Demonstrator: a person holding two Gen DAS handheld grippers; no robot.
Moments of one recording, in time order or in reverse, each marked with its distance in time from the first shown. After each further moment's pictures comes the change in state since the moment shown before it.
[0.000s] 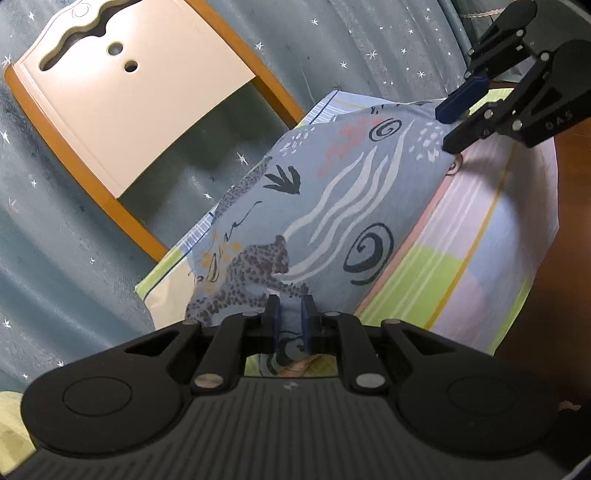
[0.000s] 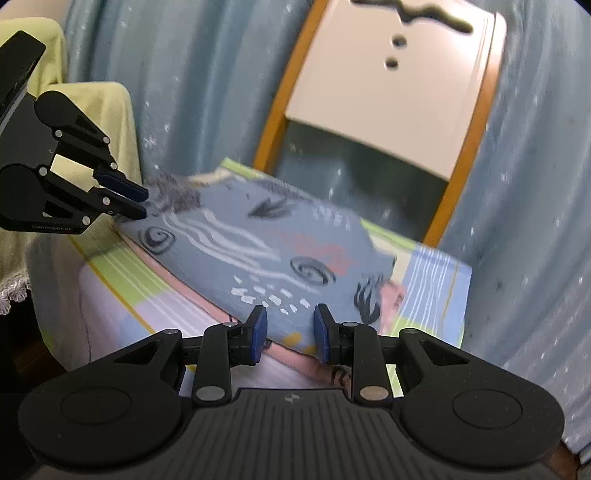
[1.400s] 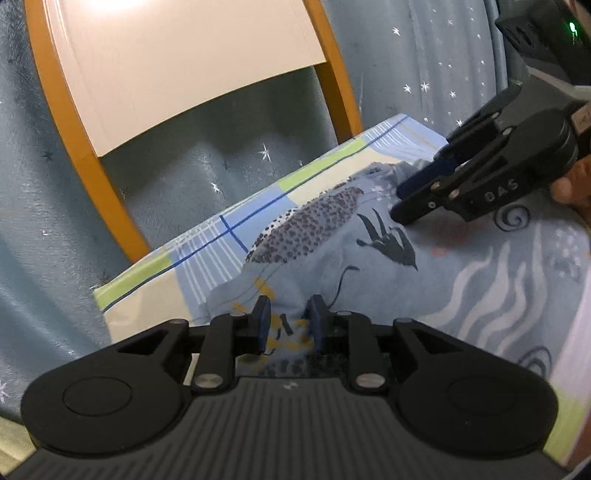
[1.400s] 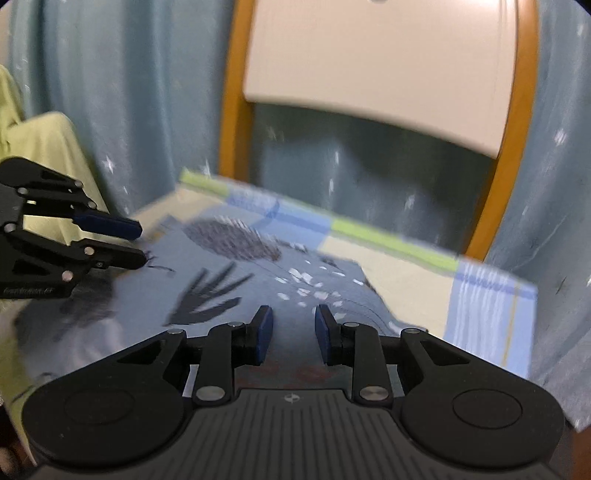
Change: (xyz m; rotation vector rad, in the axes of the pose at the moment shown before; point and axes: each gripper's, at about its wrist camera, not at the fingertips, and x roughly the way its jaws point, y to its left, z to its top) left arm 0.111 0.093 0.033 -0.293 0.001 -0.152; right arm 0.141 -0.057 0.086 0.173 0.153 0.129
